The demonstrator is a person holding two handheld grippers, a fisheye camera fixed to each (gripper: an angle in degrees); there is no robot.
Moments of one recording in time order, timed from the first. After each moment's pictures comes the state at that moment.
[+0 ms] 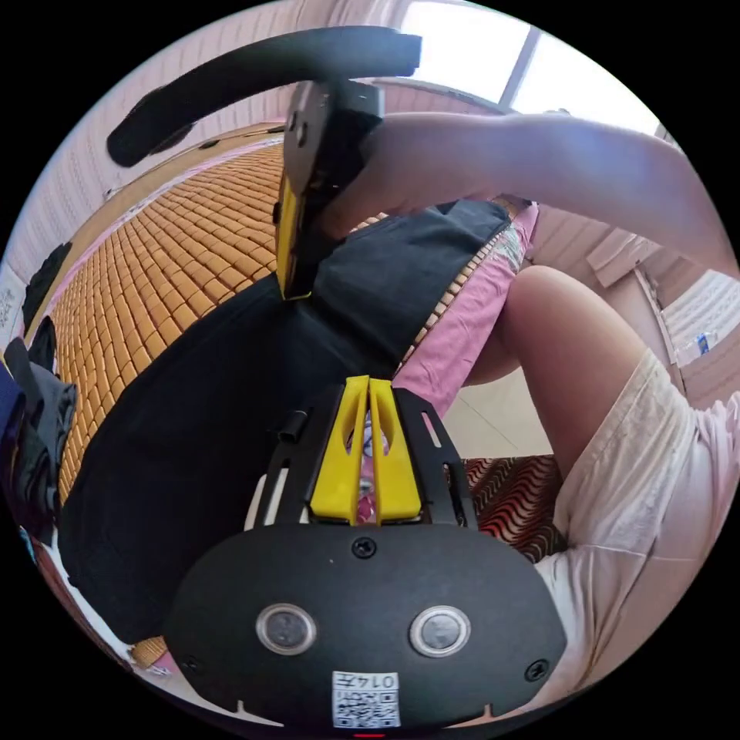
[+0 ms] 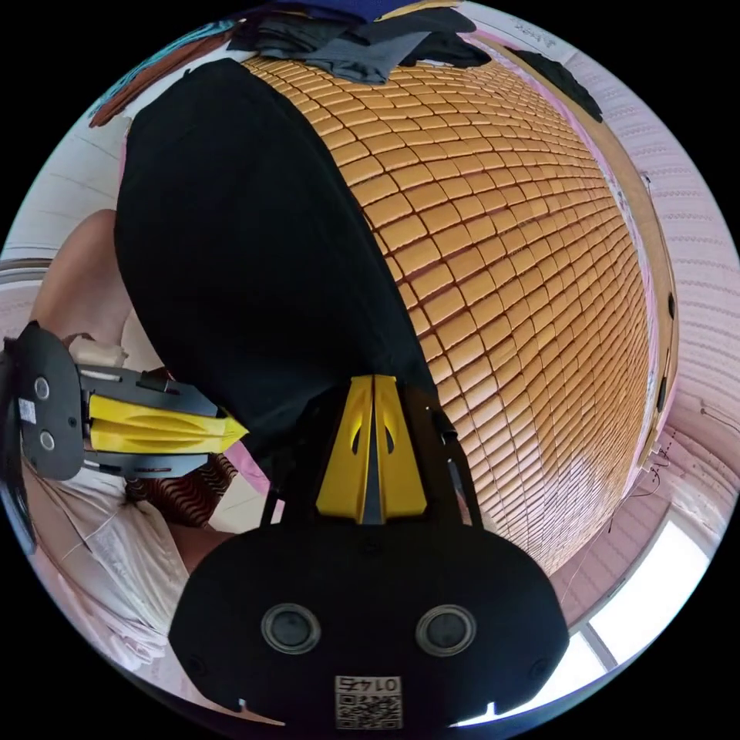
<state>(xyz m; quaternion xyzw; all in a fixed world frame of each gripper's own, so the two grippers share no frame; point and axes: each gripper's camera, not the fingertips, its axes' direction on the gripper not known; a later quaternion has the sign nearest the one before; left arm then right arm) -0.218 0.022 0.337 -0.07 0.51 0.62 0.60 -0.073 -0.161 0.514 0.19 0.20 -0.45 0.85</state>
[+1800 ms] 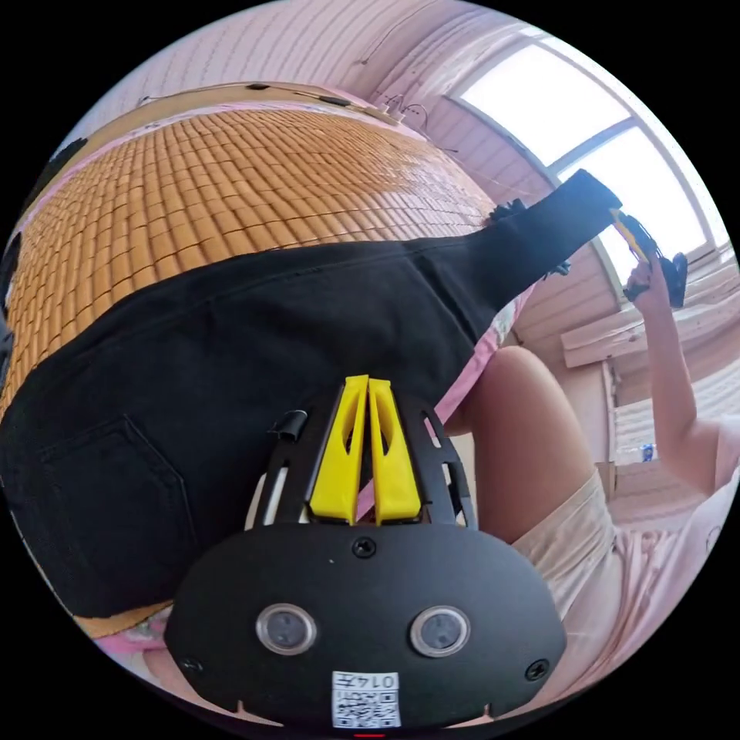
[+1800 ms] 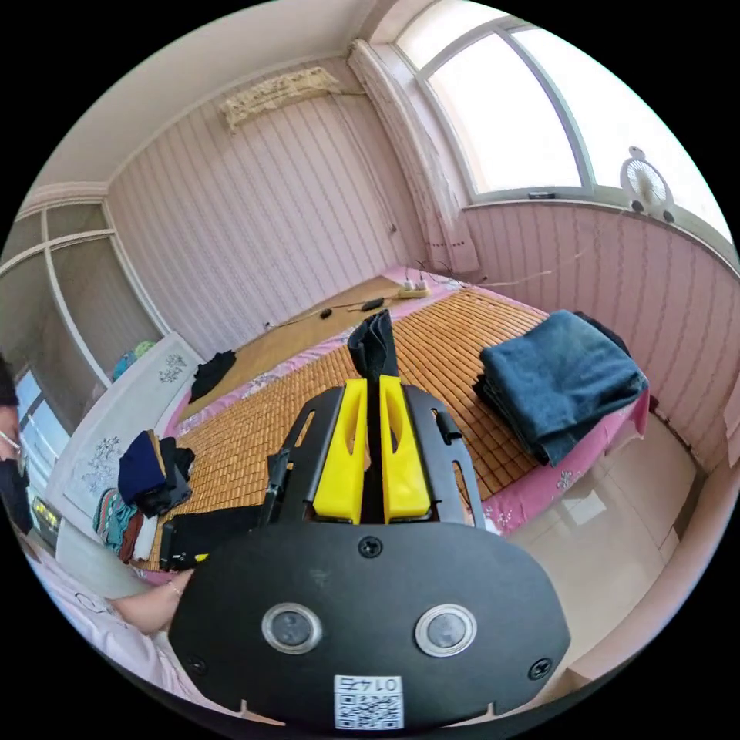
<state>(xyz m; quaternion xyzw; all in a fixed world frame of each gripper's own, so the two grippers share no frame) -0.067 0.006 0.349 -0.21 0.58 0.51 0.61 0.585 0.255 0.452 0.66 -0.18 0.12 0.72</state>
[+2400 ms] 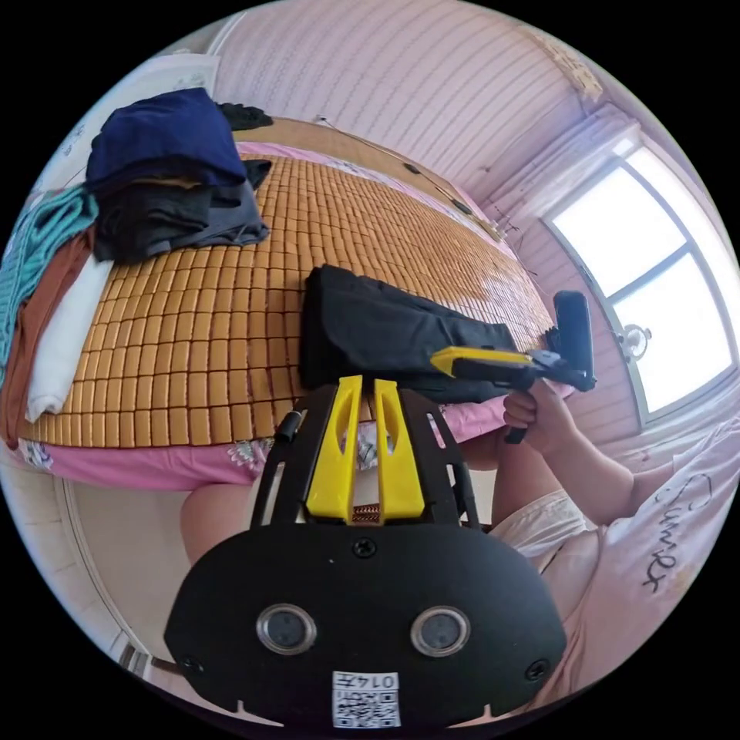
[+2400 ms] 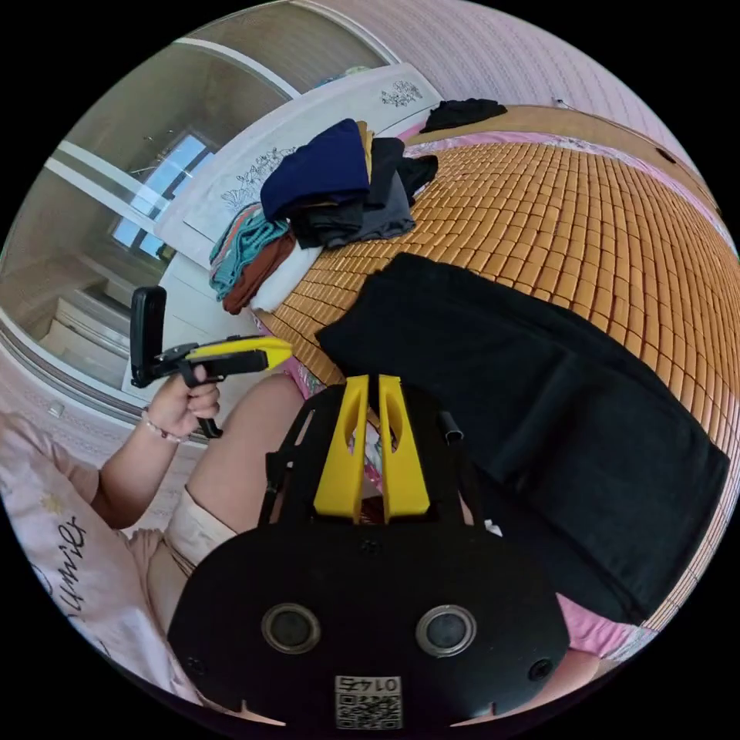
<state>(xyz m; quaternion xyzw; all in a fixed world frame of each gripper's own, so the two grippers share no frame) -0.272 -0.116 0.436 -0.17 0.54 0.31 0.77 0.152 0.084 0.560 0.32 -0.26 -0.37 0.83</state>
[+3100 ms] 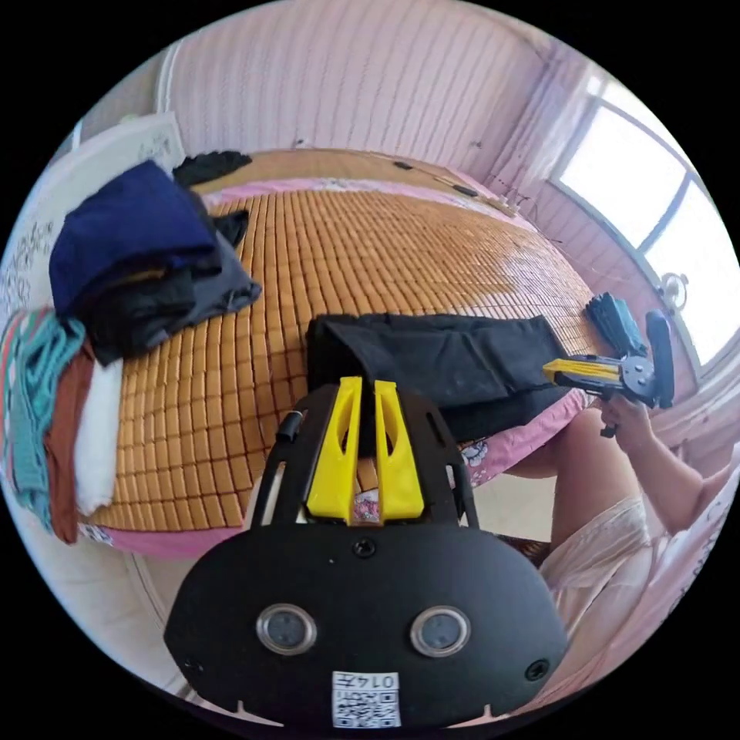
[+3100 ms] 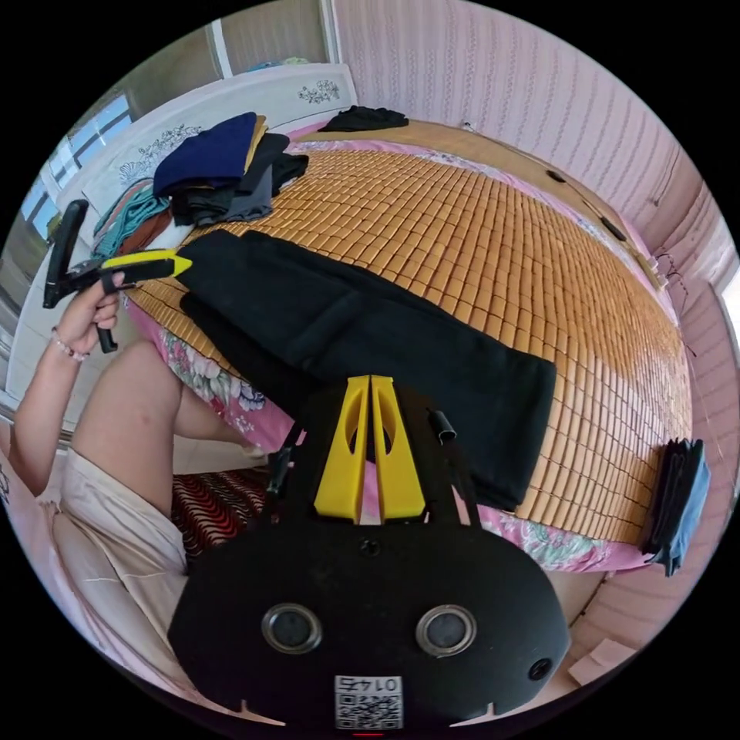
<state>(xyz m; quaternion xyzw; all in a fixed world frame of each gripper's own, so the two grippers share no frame) -0.204 -0.105 0.393 -0.06 0.46 0.40 0.79 0.164 0.075 0.563 0.40 -0.01 -0.23 0.89</state>
